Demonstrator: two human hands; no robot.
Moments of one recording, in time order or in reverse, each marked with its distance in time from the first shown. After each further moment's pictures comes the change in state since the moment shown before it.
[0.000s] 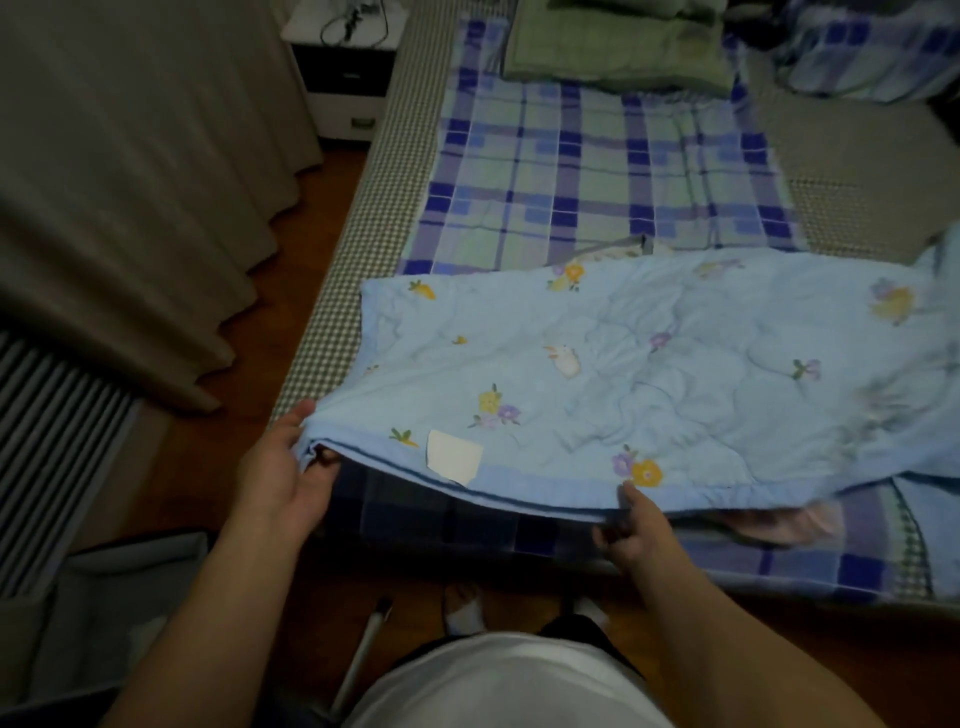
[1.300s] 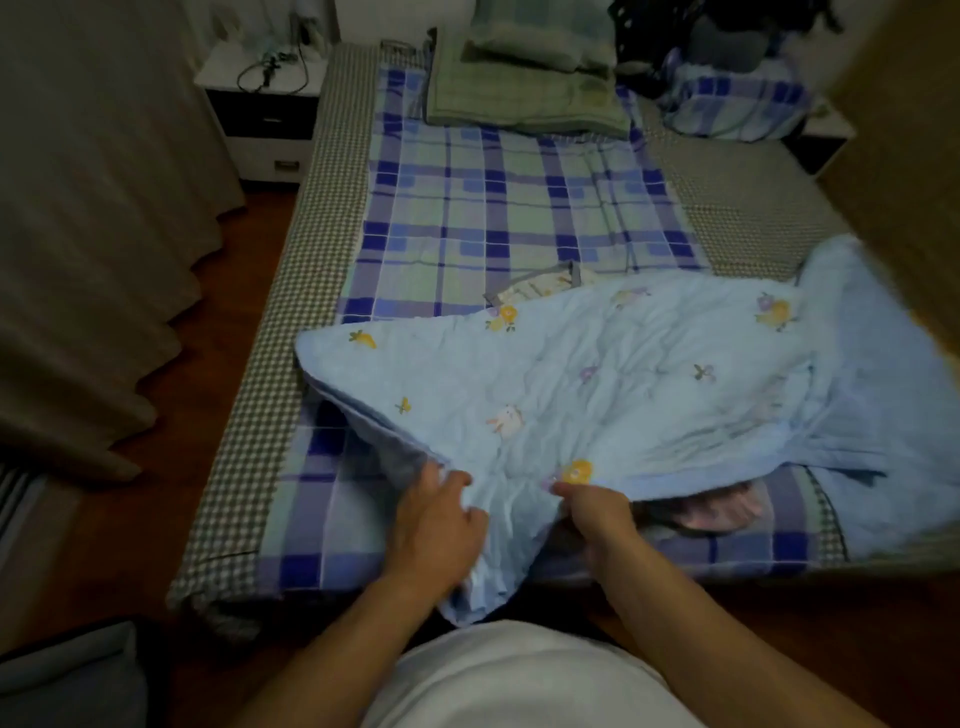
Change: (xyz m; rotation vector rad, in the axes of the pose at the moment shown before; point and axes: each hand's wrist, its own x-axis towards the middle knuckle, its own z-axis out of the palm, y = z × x) left_hand -0.027 -0.127 0.056 1.587 -0.506 0.820; right_hand -0.060 -0.004 0.027 -0.385 0.059 -0.392
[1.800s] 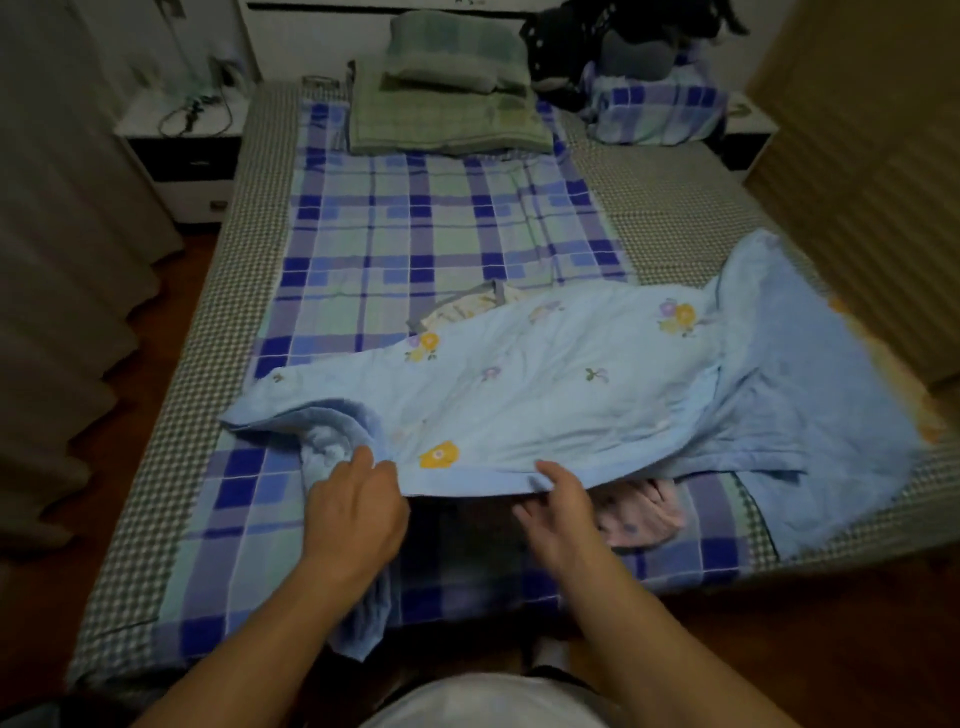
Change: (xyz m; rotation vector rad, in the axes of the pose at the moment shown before) left_hand 0.044 0.110 0.007 0.637 0.114 0.167; right_hand 0.031 -0.068 -0.101 0.576 -0.220 0.062
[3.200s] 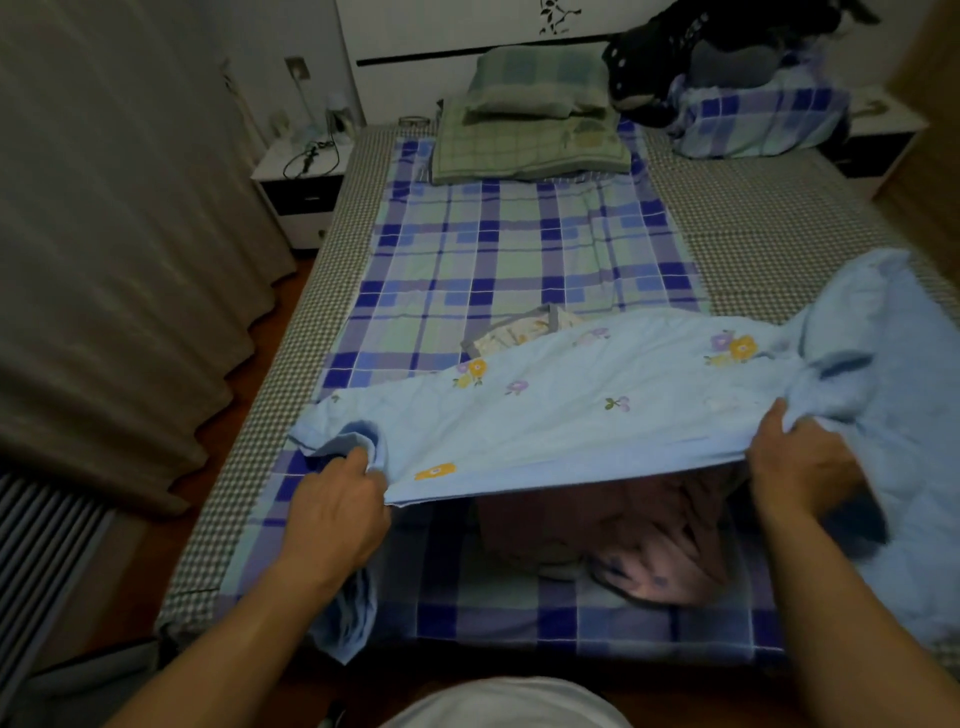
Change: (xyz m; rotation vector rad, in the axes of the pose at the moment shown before) left_hand 0.010 0.015 -0.038 0.241 -0.123 -0.084; right_hand 0.065 -0.220 -0.102 -0.667 0.690 -0.706
